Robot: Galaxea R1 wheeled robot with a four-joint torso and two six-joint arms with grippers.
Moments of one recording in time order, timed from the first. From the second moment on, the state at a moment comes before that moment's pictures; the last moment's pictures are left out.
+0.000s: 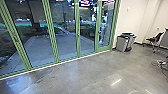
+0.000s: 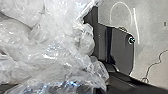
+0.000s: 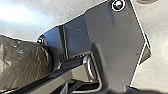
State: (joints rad) left arm 1.45 2.70 -2.23 -0.60 0.00 0.34; right arm -1.50 2.74 -2.27 0.27 0.03 -0.01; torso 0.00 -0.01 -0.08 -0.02
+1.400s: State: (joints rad) left arm 1.45 2.70 -2.23 -0.60 0.00 0.34; right arm -1.50 2.74 -2.27 0.27 0.03 -0.01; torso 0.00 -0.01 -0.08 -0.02
